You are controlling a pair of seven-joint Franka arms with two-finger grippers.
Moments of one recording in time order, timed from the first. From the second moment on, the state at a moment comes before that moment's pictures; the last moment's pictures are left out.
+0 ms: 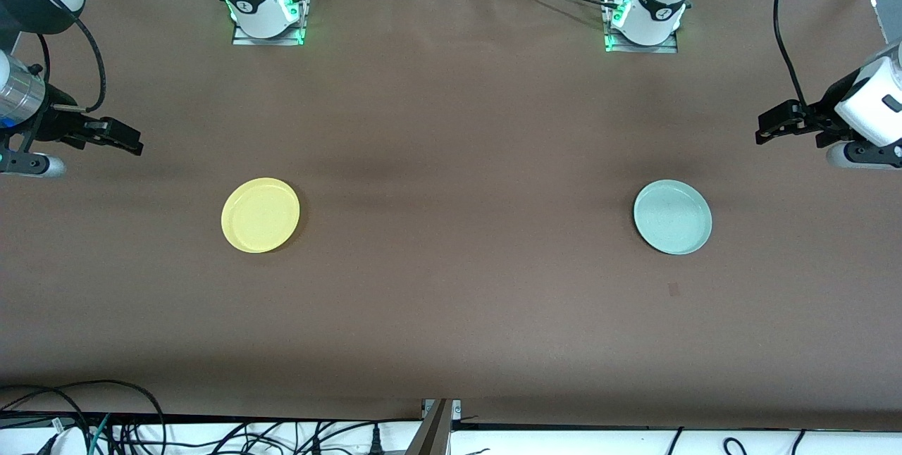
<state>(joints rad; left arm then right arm) 0.34 0.08 -0.36 -1.60 0.02 1.56 0.01 0.04 0.06 -0.06 -1.70 -0.04 1.70 0.08</state>
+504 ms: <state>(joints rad) 0.34 0.08 -0.36 -1.61 0.03 1.57 0.01 0.03 0.06 -0.06 -1.70 -0.04 1.70 0.08</state>
